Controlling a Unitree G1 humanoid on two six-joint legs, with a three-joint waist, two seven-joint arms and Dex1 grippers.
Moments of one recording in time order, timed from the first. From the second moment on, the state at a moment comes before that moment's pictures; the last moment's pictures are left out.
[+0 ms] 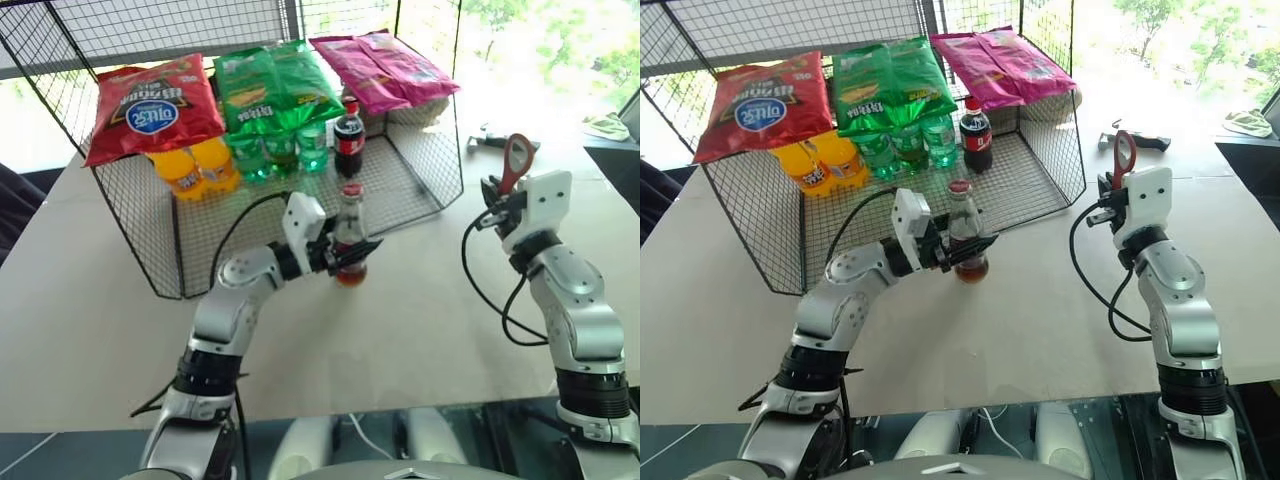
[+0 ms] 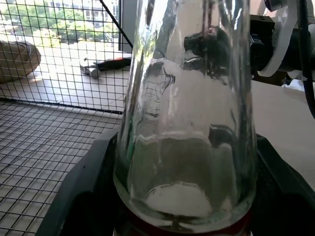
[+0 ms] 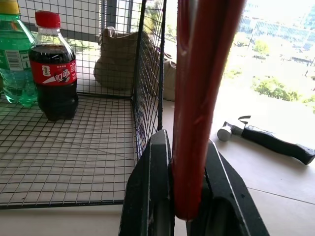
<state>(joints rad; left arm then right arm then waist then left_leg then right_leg) -0.36 0.31 -0.08 -0.11 -0.39 0.32 -0.85 -0.30 -0.35 -0.13 -0.27 0.21 0.34 0.26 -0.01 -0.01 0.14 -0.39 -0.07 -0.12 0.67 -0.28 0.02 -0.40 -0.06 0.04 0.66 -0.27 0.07</state>
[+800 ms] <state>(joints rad) -0.30 0.30 -0.07 -0.19 -0.44 0.20 -0.85 -0.30 -0.35 -0.13 -0.22 0.20 0.30 0.28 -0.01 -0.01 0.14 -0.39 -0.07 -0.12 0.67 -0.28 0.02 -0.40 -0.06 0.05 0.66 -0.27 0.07</state>
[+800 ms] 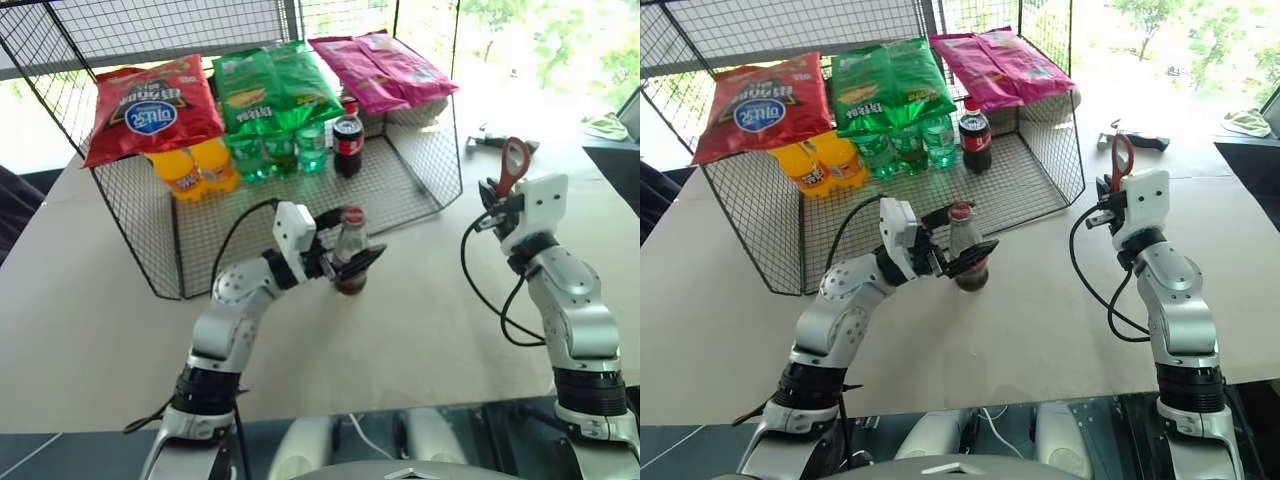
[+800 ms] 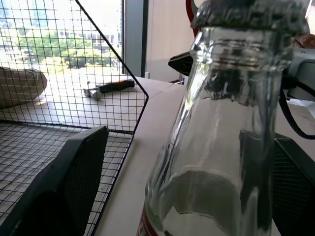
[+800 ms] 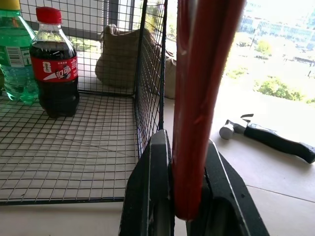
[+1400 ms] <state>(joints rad) -0.27 0.32 -0.06 -0.20 -0.44 0.12 -0.87 -0.31 -0.35 -0.12 -0.19 0.20 0.28 0.30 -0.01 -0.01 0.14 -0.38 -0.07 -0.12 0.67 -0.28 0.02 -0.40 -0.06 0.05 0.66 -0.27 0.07</state>
